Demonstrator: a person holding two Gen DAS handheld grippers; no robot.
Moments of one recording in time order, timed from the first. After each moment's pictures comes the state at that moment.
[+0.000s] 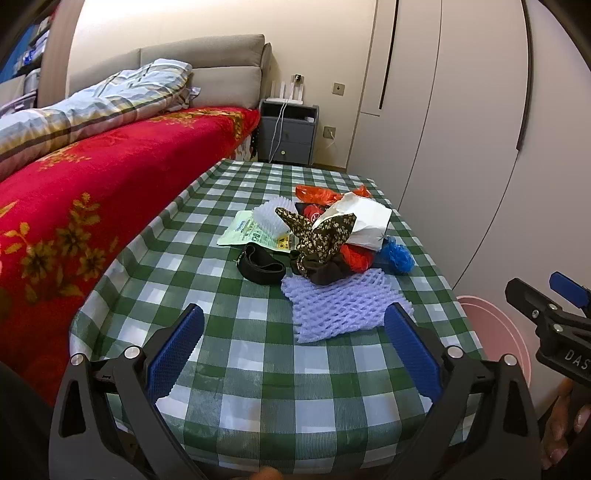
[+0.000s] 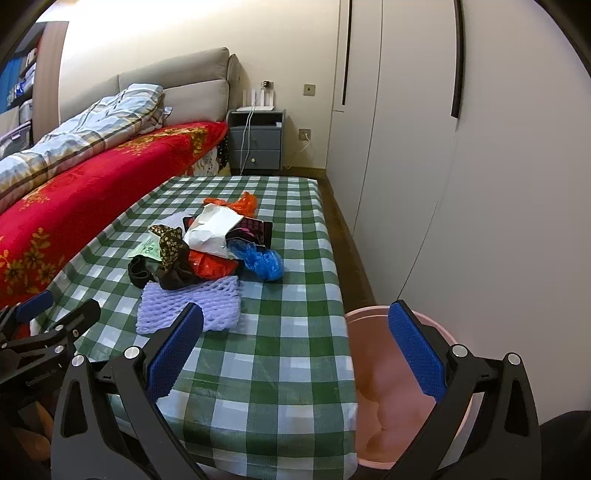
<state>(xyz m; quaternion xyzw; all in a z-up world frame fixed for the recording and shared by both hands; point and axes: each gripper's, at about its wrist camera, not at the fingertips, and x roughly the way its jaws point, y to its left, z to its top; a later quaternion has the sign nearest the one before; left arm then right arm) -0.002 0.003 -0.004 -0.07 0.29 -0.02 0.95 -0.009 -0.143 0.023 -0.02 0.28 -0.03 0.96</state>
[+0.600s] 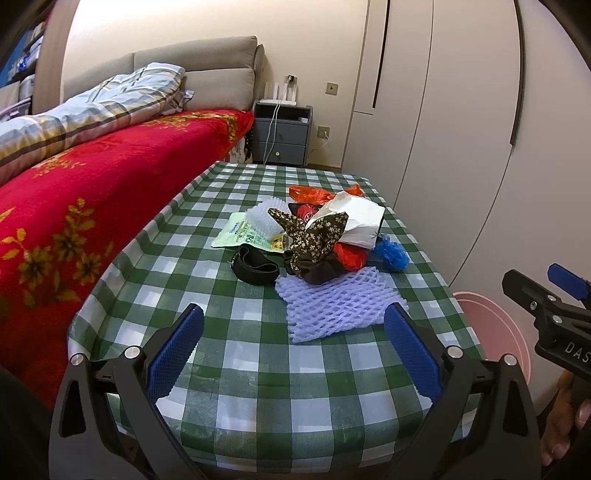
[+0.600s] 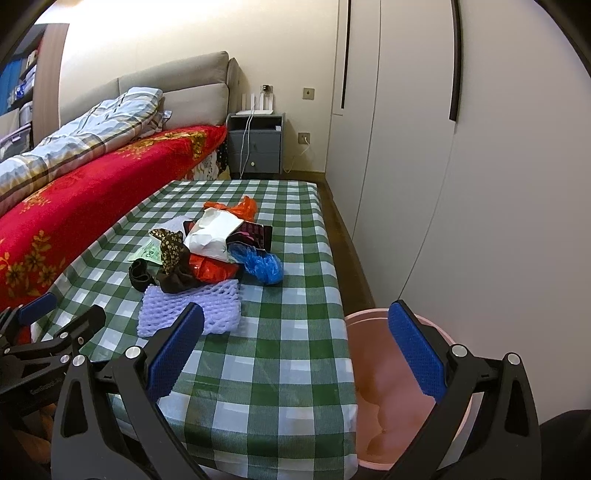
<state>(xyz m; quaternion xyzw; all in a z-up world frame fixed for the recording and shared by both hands) -0.002 -0.001 -0.001 -0.06 0.29 -0.03 0.95 -0.013 -0.141 0.026 -0.01 0.27 -0.03 0.96</state>
